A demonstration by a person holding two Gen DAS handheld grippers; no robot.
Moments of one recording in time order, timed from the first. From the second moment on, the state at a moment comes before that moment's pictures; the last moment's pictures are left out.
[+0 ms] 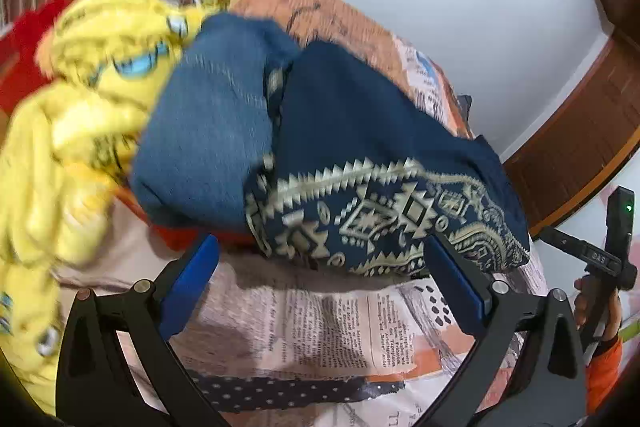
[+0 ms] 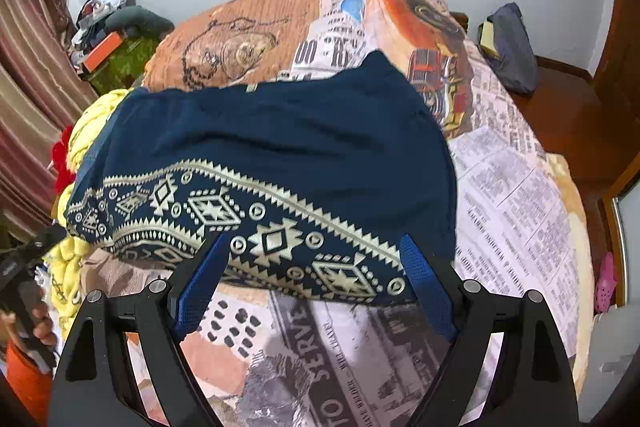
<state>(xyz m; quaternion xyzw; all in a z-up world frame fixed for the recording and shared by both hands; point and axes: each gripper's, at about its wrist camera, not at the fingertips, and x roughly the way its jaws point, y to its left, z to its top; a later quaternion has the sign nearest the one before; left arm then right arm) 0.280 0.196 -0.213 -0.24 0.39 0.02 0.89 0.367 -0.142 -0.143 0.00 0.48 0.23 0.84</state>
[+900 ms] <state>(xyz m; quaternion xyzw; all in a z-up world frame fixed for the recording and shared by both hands) 0.352 0.192 -0.222 -0.31 0.38 -0.04 0.87 0.358 -0.135 -0.164 0.00 0.51 0.25 0.82</state>
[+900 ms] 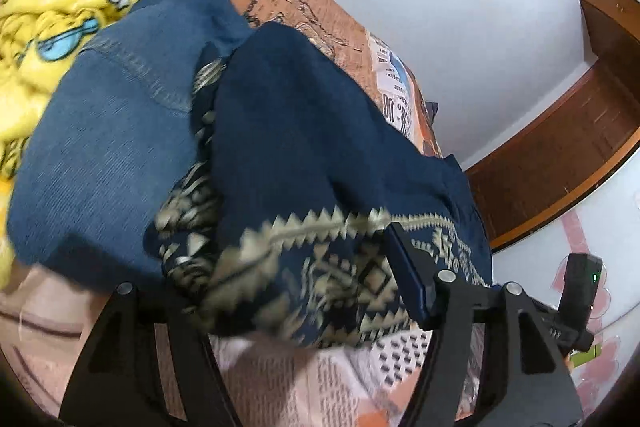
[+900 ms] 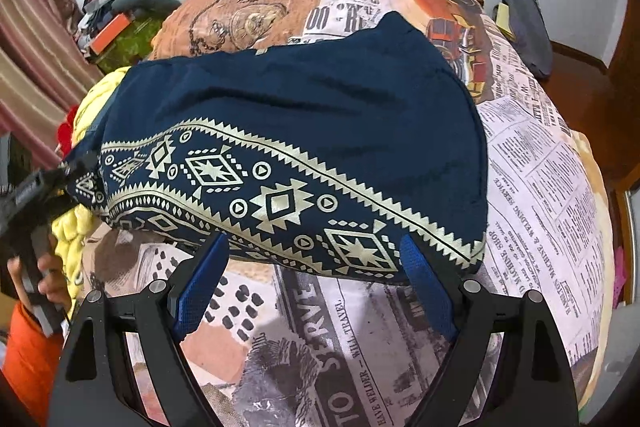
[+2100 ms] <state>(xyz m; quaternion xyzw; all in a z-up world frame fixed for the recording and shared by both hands) 0.425 0.095 -0.116 -0.15 0.35 -0.05 0.92 0.399 -0.065 -0.164 -0.02 0.51 0.28 0.82</state>
